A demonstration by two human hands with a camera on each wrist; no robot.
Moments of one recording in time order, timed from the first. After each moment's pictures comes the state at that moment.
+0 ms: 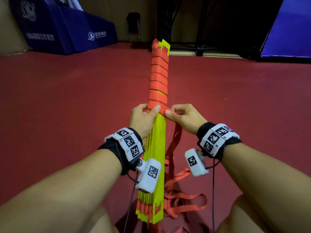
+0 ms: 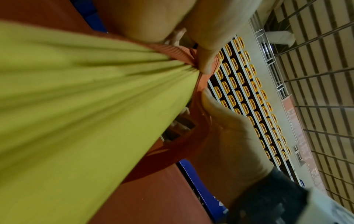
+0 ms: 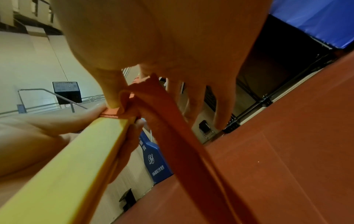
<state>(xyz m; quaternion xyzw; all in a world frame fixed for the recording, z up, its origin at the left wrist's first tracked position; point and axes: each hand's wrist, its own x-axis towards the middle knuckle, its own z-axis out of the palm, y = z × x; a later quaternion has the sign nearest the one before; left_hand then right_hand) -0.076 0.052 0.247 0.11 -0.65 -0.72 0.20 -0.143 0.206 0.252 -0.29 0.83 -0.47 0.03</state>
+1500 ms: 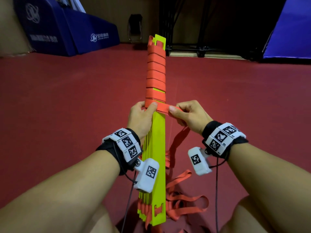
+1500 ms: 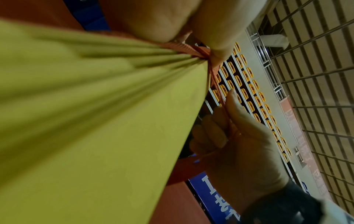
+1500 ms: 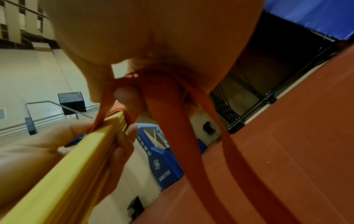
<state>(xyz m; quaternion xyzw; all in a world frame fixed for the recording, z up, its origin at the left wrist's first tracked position) -0.084 0.037 0.246 0.10 -0.68 -0.68 0.24 -0.135 0.212 0.269 -0.35 0.78 -0.51 0.03</state>
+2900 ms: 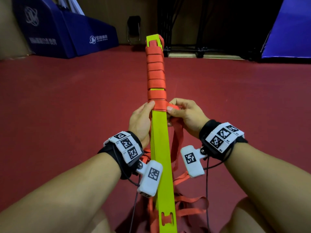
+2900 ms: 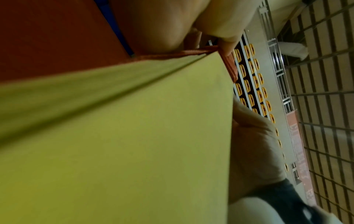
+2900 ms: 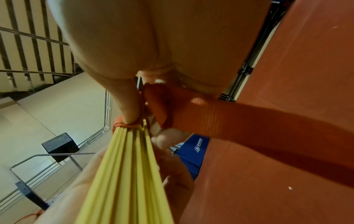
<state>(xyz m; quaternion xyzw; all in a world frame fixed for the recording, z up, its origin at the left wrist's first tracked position) -0.062 0.061 0.264 0.09 -0.57 -0.80 0.18 -0.124 0.197 0.275 -0.26 0.61 -0.73 0.16</state>
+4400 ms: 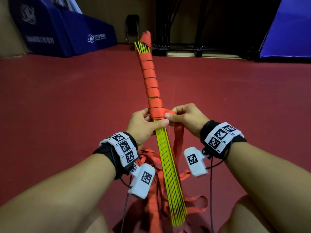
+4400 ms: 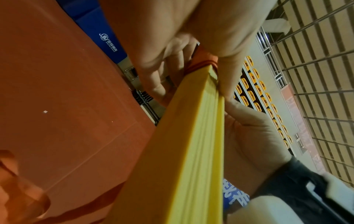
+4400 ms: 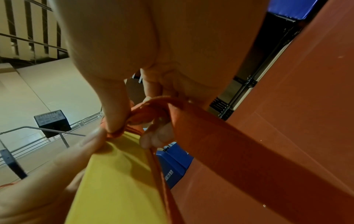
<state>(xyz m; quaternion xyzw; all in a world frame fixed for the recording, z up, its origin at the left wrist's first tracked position) -0.061 0.046 0.246 0.03 -0.67 -0.73 0.10 -0.133 0.208 0.265 -0.25 0.75 -0.60 0.13</state>
